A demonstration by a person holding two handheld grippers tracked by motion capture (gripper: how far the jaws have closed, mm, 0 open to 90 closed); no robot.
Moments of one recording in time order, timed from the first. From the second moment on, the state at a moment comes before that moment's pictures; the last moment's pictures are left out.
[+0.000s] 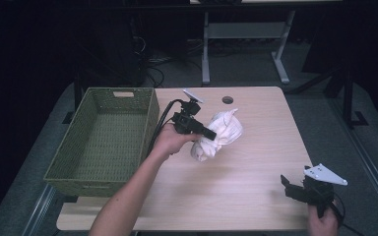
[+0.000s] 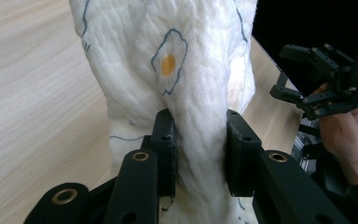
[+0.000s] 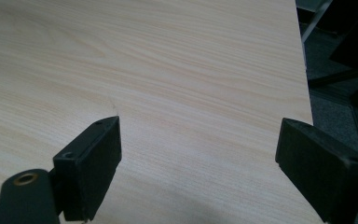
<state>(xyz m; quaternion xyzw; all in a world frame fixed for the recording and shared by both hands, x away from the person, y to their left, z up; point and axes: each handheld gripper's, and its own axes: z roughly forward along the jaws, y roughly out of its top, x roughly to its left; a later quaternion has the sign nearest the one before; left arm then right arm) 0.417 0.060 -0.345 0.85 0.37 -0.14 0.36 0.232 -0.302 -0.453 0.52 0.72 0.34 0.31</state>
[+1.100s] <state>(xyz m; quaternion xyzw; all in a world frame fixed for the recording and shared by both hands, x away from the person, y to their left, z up) 0.421 0.023 -0.399 0.84 0.40 -0.15 0.33 0.232 -0.304 -0.453 0.52 0.72 0.34 0.31</state>
